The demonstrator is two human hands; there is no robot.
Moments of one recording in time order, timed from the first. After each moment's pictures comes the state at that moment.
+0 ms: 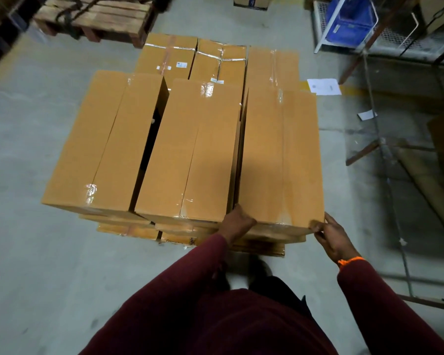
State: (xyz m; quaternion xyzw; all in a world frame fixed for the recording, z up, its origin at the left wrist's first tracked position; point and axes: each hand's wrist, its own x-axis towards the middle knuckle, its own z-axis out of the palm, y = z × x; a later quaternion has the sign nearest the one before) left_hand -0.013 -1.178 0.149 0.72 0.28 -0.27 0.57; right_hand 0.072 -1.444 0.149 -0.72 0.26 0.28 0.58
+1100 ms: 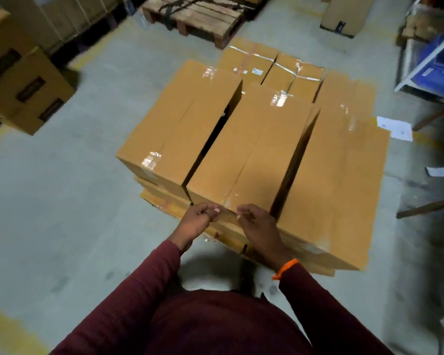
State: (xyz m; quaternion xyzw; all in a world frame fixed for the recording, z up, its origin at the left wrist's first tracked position) left_hand -0.156 -1.056 0.193 0.61 0.43 -0.02 0.66; right_hand -0.036 -1.209 0.183 -0.82 -0.26 0.29 0.41
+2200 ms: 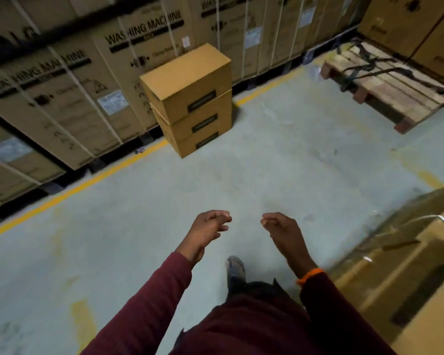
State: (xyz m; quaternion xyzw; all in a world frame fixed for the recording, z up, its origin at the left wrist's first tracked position) left_hand -0.462 -0.312 0.225 0.43 0.59 0.17 0.66; right_hand -0.251 -0.382 0.166 -0.74 -0.36 0.42 0.38
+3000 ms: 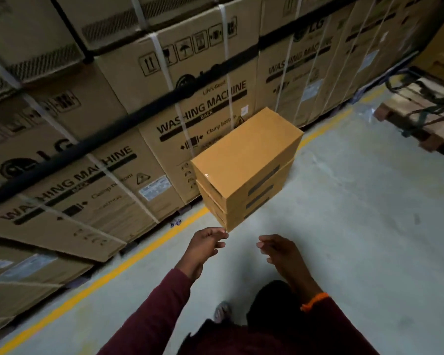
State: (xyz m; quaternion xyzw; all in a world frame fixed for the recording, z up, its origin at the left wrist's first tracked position) left_hand -0.671 0.316 0.210 0.40 0.62 0.17 0.66; right_hand -0.467 0.225 0.178 -0.70 -0.31 0.50 0.39
